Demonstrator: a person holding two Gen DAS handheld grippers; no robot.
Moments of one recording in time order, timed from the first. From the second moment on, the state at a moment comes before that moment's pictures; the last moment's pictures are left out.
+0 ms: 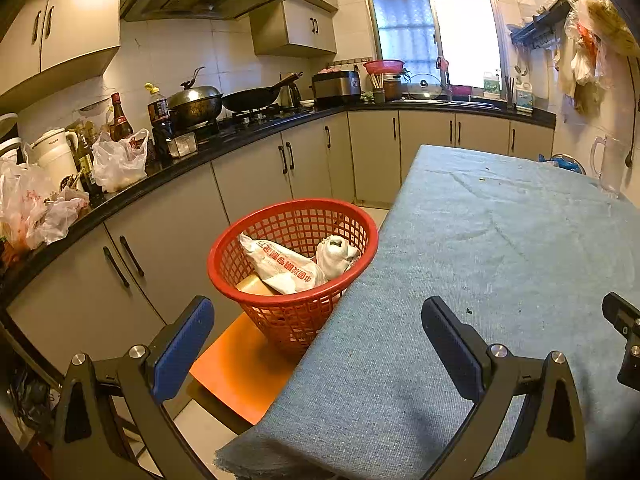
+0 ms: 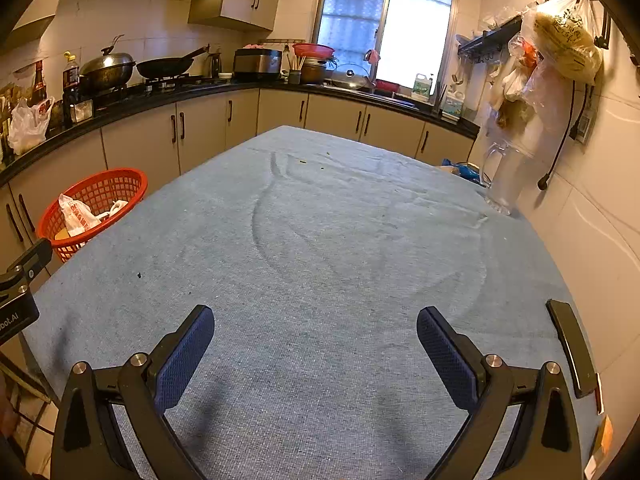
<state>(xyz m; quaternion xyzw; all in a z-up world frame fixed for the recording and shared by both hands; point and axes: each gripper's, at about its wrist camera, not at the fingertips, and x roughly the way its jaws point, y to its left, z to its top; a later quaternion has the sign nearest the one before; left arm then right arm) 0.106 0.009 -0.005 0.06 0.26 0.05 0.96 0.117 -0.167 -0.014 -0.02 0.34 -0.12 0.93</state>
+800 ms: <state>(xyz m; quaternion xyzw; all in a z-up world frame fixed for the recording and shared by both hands) 0.107 0.008 -0.010 0.07 0.27 0.05 0.96 0.117 -0.163 -0.017 -0.03 0.34 -0.12 0.93</state>
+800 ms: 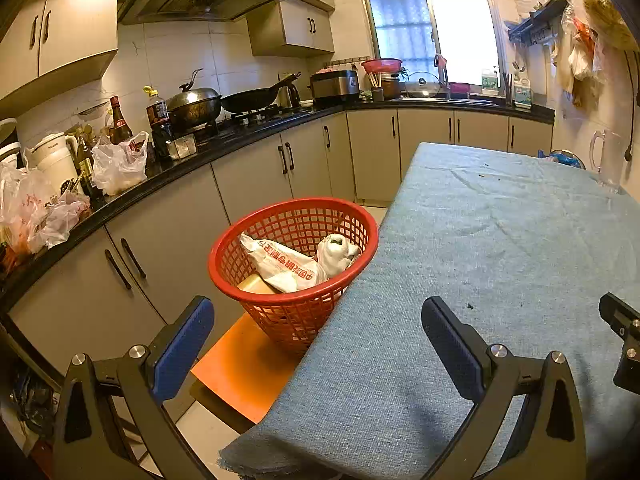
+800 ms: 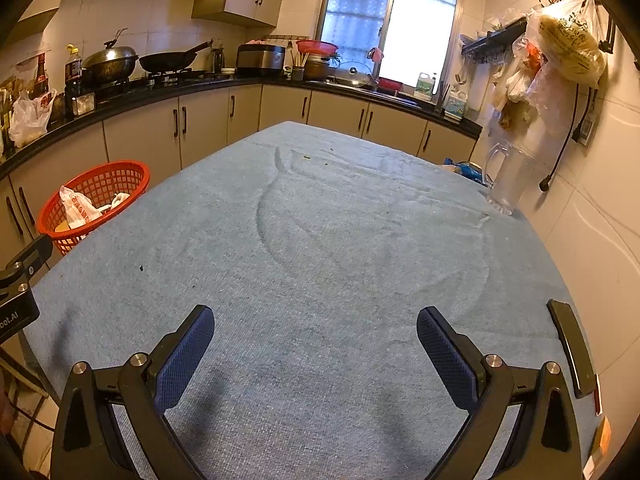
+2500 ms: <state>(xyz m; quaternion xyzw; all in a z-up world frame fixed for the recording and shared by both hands) 0.112 0.004 -0.012 0.08 0.27 0.03 0.96 0.124 -0.172 -0.027 -0.02 0.36 -0.12 0.93</state>
